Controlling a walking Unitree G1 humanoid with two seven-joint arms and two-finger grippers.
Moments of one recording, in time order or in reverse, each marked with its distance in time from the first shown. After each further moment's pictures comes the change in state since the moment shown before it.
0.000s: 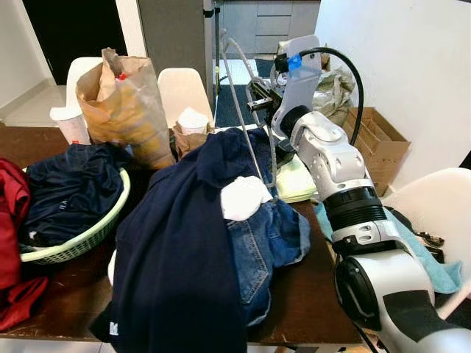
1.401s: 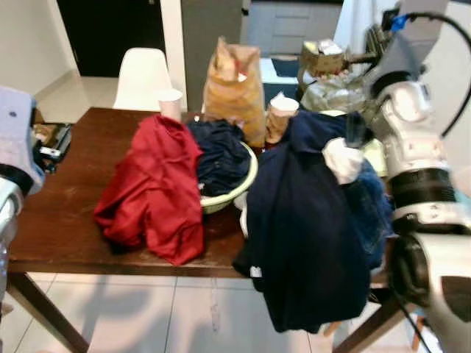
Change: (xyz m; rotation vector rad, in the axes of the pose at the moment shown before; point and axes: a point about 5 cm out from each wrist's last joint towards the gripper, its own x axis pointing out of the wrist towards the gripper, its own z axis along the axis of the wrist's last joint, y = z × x) left arm -0.026 -0.079 -0.007 -0.132 -0.009 -0.263; right arm -0.058 -0.135 0.053 -0.399 -0.146 -0.639
